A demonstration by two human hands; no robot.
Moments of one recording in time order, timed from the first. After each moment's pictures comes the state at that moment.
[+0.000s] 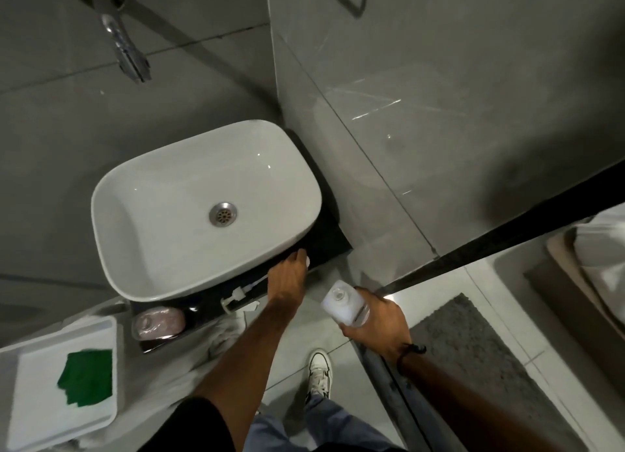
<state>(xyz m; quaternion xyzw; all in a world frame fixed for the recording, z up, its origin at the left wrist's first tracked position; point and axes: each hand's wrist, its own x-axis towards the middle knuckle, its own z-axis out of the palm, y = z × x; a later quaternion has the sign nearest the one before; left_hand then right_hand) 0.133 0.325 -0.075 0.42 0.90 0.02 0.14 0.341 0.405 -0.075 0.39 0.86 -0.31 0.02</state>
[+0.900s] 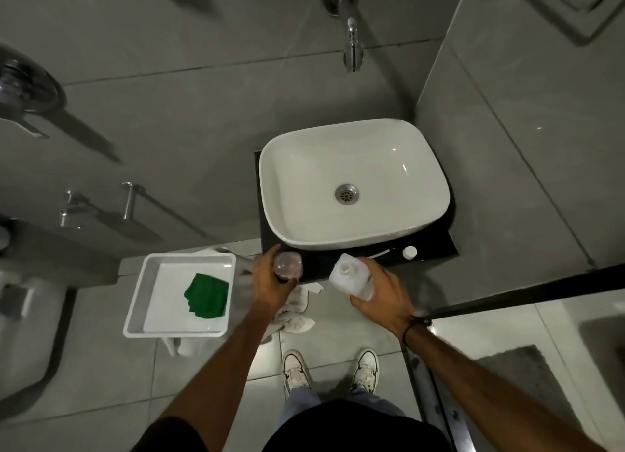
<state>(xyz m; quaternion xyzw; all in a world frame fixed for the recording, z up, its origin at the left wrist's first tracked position) 0.047 0.048 -0.045 0.09 0.89 0.42 0.16 0.198 0.257 -0.016 0.23 0.89 -0.39 -0.01</state>
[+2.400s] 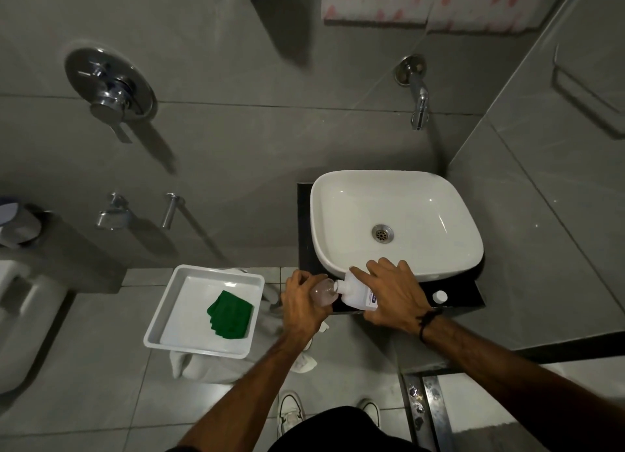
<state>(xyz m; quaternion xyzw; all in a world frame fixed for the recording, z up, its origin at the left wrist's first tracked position) 0.048 0.016 -0.011 0.12 0.89 0.42 0.09 0.111 0.200 0.074 -0.01 0.99 0.03 0.10</state>
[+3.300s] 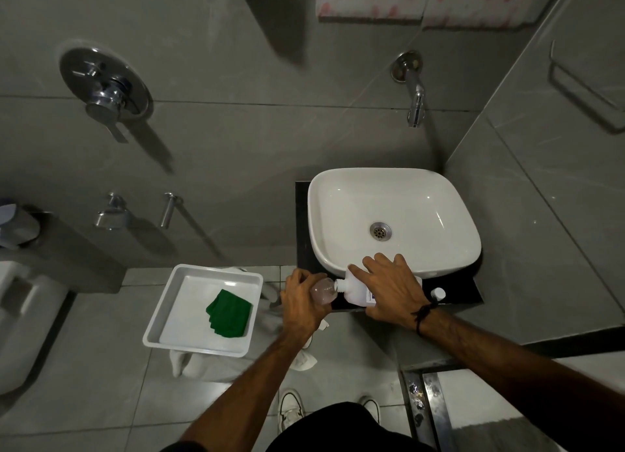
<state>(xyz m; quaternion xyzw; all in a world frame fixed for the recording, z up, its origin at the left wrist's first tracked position) 0.048 0.020 -0.010 0.13 0.90 0.39 0.10 0.106 0.201 0.081 -0.03 0.99 0.08 0.13</state>
